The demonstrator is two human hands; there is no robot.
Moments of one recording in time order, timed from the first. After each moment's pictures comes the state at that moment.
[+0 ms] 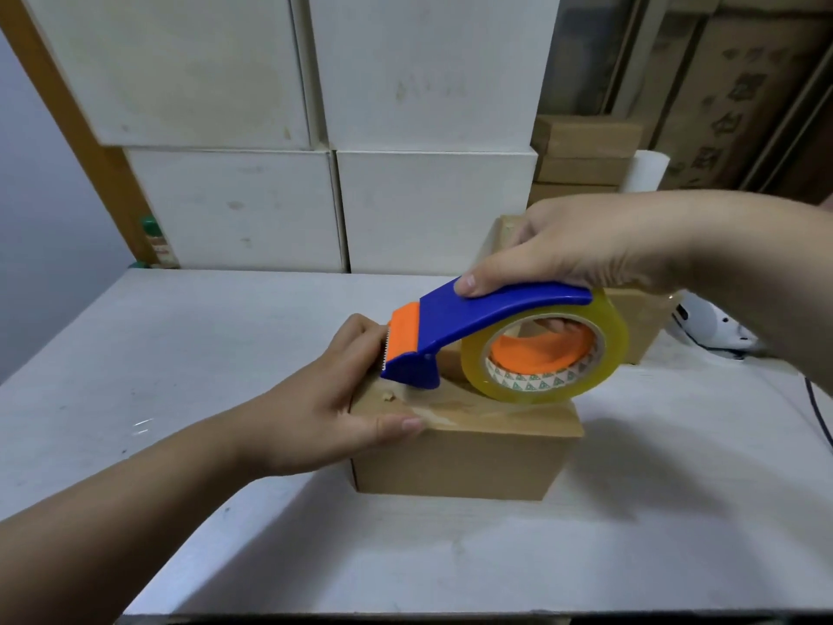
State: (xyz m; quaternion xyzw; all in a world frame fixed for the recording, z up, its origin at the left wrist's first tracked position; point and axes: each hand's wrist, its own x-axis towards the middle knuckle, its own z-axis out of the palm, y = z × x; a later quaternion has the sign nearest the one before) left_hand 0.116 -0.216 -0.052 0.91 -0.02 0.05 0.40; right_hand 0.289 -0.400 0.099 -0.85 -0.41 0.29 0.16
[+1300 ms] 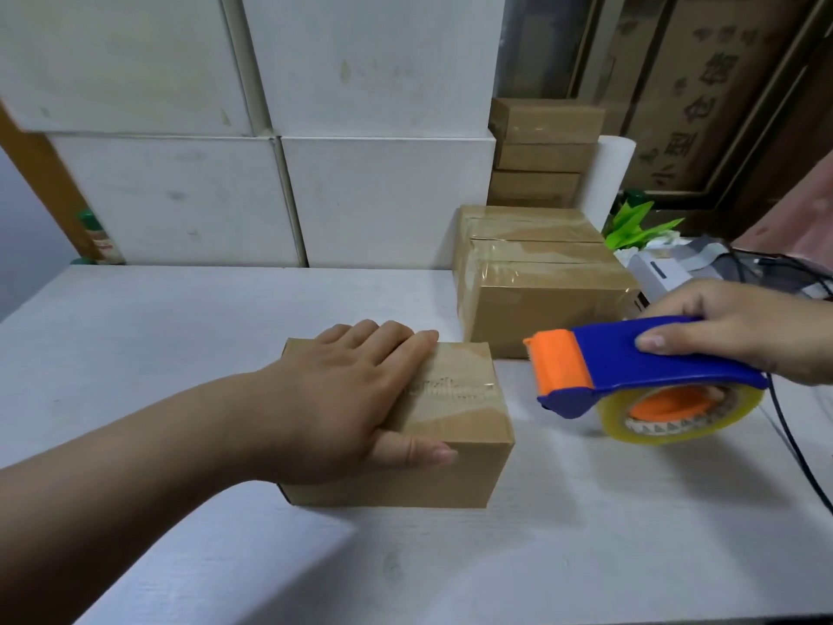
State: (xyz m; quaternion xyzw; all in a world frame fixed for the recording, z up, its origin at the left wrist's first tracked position) left_hand 0.162 -0.289 -0.009 1.00 -0.02 -0.08 -0.02; right_hand 0.387 -0.556 0.032 -0.80 -0.37 0.34 0.32
